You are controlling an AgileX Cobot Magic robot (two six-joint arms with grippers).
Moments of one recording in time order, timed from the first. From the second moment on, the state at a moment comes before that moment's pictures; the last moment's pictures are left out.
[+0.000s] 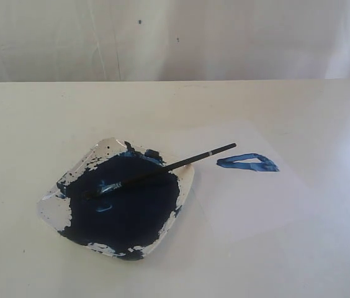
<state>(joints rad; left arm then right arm) -0.57 0.52 -0.43 -0.26 0.73 0.47 -0.05 0.02 -0.43 -0.59 -0.37 1.83</state>
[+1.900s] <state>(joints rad) -0.57 0.52 -0.43 -0.26 0.73 0.47 0.11 0.01 -0.01 -0.27 0.36 0.19</state>
